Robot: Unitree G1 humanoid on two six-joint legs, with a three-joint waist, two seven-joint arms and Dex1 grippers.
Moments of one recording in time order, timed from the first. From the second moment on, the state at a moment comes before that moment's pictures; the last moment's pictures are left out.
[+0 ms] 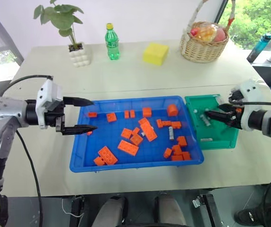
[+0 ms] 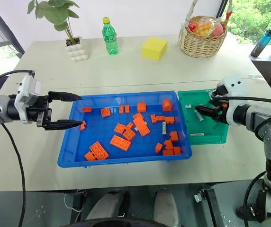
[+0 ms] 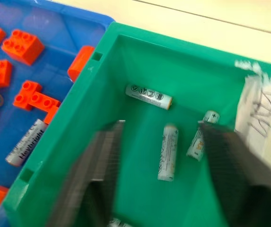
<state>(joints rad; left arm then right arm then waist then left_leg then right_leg) -0.43 0.94 0.13 -0.08 -0.58 0.41 -1.36 -0.43 -0.88 -0.28 -0.33 0.40 1.24 0.71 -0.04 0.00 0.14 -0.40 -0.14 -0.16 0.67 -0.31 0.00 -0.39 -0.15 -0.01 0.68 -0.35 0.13</state>
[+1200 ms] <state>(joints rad) -0.46 0.92 0.09 -0.14 -0.58 0.45 -1.35 -0.55 -0.54 0.28 -0.44 0.45 1.32 0.45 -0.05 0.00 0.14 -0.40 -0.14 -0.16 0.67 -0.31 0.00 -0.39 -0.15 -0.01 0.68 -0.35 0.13</state>
